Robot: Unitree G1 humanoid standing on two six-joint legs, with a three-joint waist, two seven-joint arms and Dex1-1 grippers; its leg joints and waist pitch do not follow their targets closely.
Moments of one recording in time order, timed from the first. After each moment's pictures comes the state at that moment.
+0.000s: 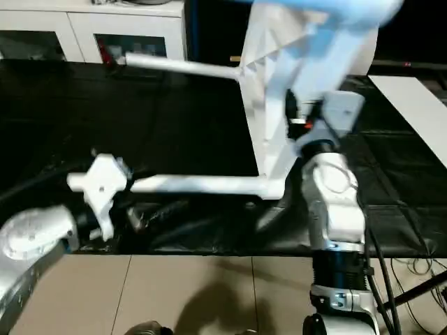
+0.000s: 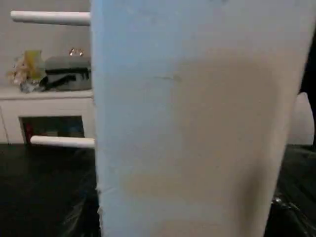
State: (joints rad) left arm -0.16 0.50 -0.13 -0.54 -0.26 0.57 -0.59; right arm -0.48 -0.14 -0.15 0.08 0.16 0.19 0.09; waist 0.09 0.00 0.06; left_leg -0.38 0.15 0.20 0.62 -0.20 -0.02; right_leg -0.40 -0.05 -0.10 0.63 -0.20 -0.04
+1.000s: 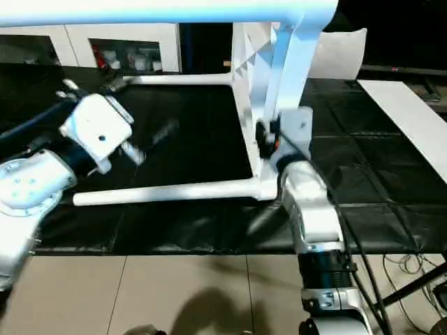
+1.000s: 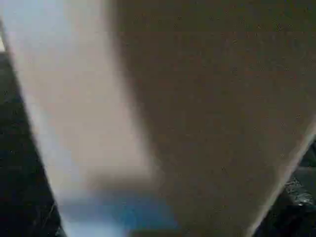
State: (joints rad) left arm -0.33 0.50 -0.16 -0.44 0.18 0.29 -0.24; right arm -0.47 -0.13 -0.03 0.26 0.06 0.27 0.07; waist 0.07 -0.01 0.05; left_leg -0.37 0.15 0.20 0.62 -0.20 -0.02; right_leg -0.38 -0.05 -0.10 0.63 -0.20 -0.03
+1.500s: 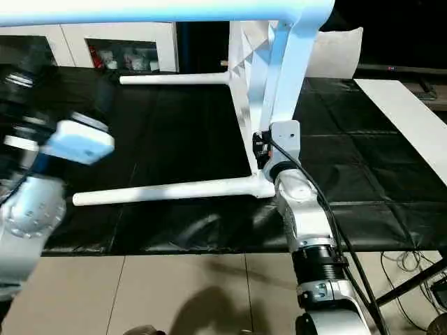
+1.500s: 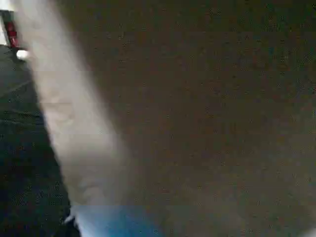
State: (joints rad) left arm -0.30 0.54 -0.10 -0.36 0.60 0.04 0.21; right arm -0.52 -0.12 -0.03 0.40 0.06 0.19 0.07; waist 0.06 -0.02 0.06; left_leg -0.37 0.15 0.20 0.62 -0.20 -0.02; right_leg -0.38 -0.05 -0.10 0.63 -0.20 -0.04
